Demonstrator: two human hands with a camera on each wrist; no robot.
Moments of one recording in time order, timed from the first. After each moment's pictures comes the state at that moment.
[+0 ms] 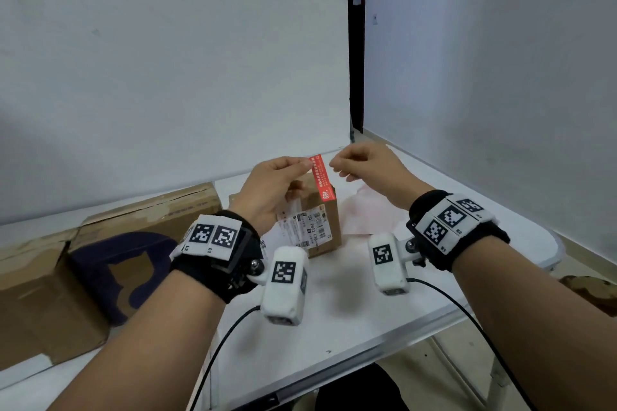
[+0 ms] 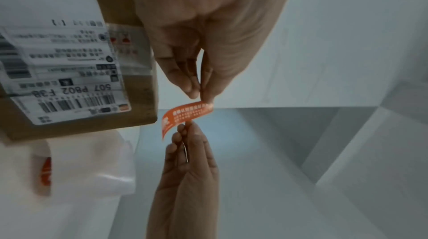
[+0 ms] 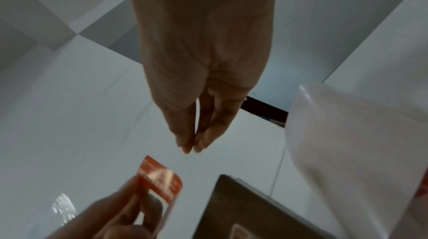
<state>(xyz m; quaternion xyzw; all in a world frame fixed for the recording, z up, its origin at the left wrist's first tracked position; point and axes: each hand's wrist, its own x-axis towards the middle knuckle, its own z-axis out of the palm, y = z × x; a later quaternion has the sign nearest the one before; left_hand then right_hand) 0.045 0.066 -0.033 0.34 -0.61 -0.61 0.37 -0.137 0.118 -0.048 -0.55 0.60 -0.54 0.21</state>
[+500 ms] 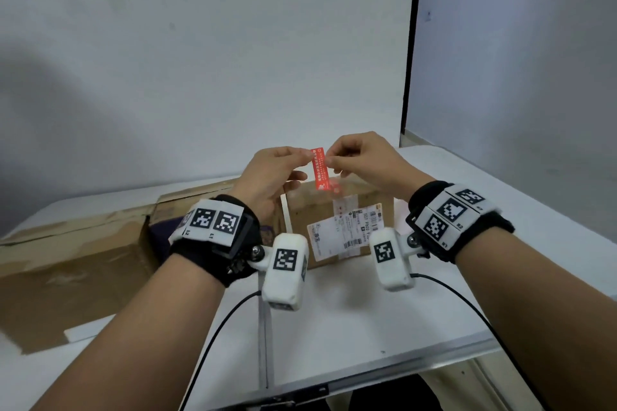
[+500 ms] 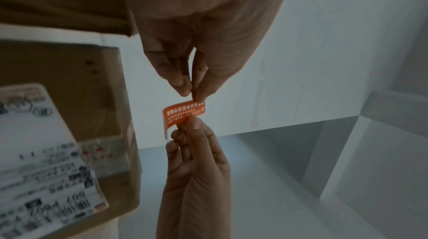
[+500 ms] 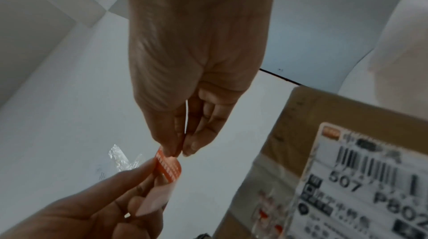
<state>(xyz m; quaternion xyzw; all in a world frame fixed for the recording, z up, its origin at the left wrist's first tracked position) 0.120 0.041 -0.016 0.41 -0.61 -0.54 0.41 -0.058 0.076 -0.024 -0.65 0.55 -0.47 0.22</state>
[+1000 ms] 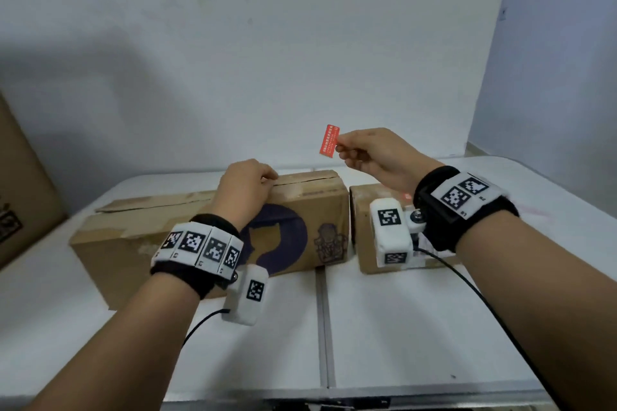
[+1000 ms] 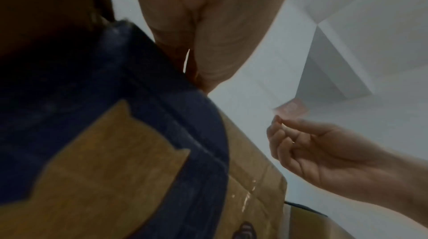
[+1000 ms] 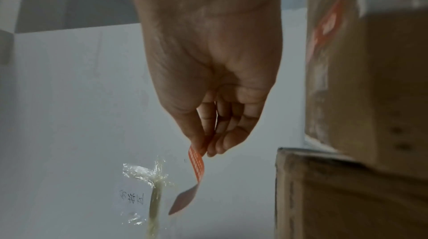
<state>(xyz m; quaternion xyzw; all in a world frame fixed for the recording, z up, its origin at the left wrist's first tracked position) 0.253 0.005 -0.036 0.56 -0.78 -0.04 0.29 0.023 0.015 -0.009 -0.52 0.45 -0.54 0.49</state>
